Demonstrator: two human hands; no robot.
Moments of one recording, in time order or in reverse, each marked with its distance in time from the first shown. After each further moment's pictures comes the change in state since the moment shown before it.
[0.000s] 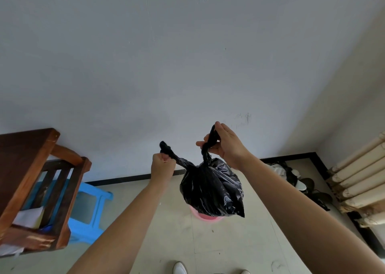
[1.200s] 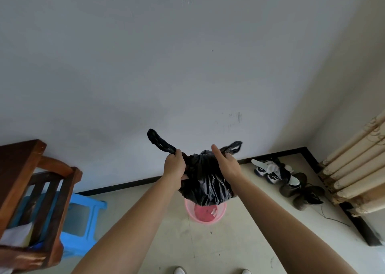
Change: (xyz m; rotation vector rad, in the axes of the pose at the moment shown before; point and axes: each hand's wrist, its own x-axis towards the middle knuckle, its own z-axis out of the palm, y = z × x) left_hand -0.003 0.033 0.055 -0.129 -0.138 -0.194; right_hand -0.009 0.058 -0.028 -0.511 0.411 0.235
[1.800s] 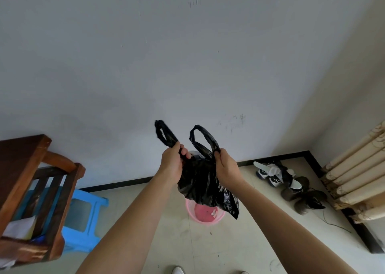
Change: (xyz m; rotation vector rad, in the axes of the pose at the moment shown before) left_hand 0.001 0.012 -0.011 -0.503 -0.169 0.008; right_hand -0.011 0.000 0.004 -0.237 -0.016 -0.410
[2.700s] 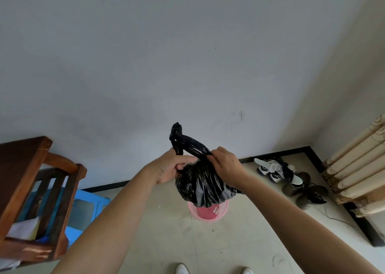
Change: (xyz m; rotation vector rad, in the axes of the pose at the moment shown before) left_hand -0.020 0.019 -0.021 0.640 -0.446 -0.082; right_hand 0.012 0.026 -0.006 -0.284 -0.042 -0.435
